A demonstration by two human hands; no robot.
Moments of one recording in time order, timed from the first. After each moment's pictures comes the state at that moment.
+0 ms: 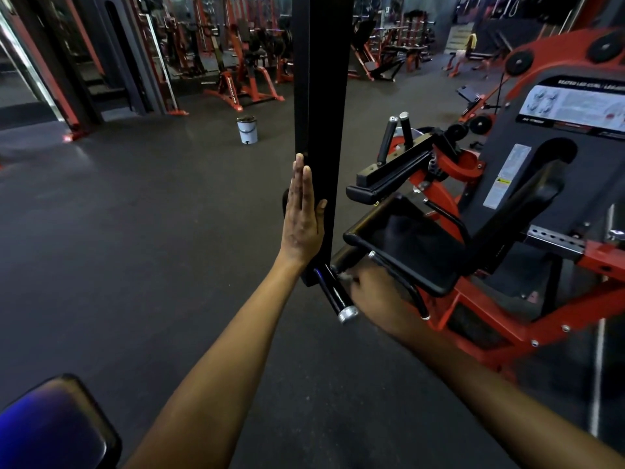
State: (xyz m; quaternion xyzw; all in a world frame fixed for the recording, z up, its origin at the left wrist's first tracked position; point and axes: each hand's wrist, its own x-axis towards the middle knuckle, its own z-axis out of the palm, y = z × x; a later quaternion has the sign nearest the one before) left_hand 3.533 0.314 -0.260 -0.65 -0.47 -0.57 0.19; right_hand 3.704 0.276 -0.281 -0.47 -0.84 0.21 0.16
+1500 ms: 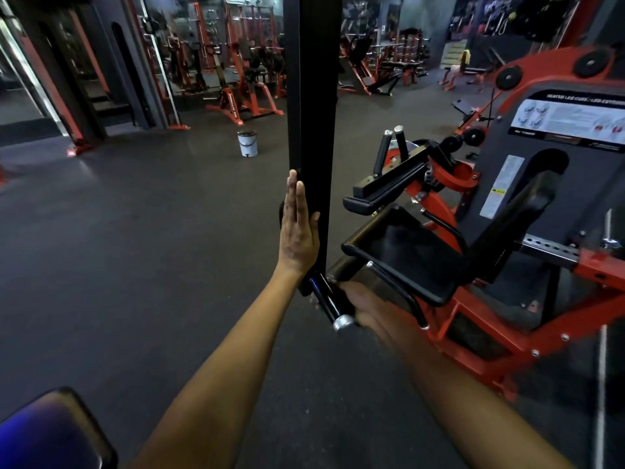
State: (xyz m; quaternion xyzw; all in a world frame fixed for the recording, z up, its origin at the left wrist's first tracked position) left_hand 3.535 0.313 -0.262 -0.62 -0.49 -0.58 0.21; right_hand 3.671 0.310 -0.312 -0.41 -0.37 0.81 0.21
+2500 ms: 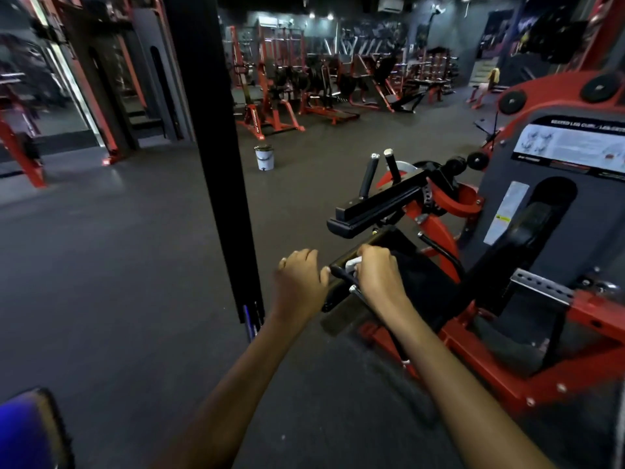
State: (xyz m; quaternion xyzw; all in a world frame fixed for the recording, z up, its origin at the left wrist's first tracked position) left_hand 3.678 0.330 -0.242 -0.56 -0.77 -0.28 0.12; right_hand 3.798 0.405 -0.210 -0.50 -0.83 0.14 0.21
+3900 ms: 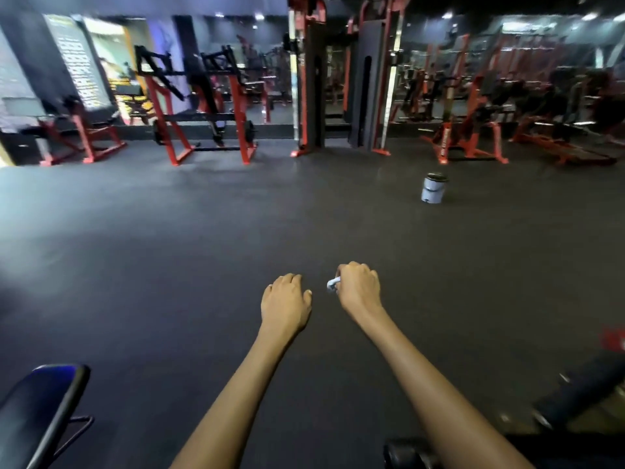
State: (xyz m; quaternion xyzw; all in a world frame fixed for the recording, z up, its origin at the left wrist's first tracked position) left_hand 3.331 0.661 -0.260 -0.19 -0.97 -0.13 0.04; right_hand 3.359 0.791 -0.231 -0.15 -0.98 0.09 0.08
